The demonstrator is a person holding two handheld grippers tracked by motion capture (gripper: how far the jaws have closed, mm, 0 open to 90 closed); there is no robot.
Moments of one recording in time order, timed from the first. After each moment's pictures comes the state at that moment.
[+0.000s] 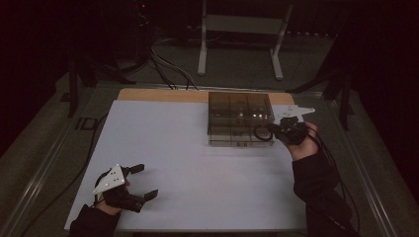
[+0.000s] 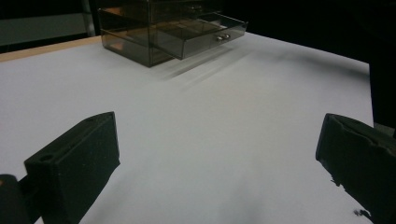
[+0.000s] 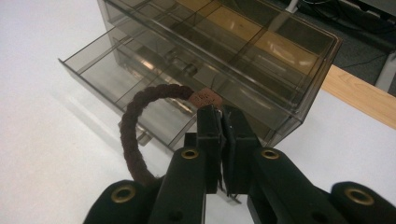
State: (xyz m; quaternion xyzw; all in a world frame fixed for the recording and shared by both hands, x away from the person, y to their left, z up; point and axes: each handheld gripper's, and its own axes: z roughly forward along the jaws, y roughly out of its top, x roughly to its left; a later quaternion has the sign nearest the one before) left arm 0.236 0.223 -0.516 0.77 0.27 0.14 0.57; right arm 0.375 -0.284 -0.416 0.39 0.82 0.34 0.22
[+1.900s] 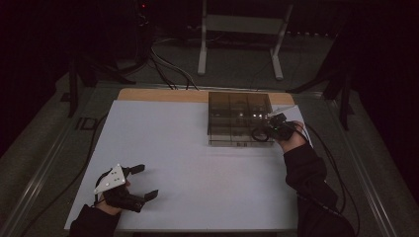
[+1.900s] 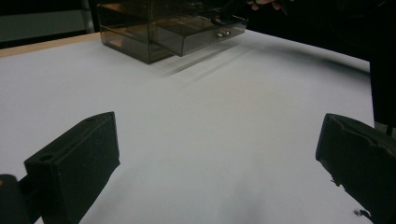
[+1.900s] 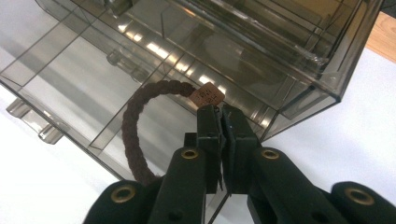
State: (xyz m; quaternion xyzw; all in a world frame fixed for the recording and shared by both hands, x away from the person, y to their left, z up) left arm 0.237 0.223 -0.518 0.77 0.27 0.14 0.56; right arm 0.430 -0.285 -0.474 0.43 0.84 0.27 0.18
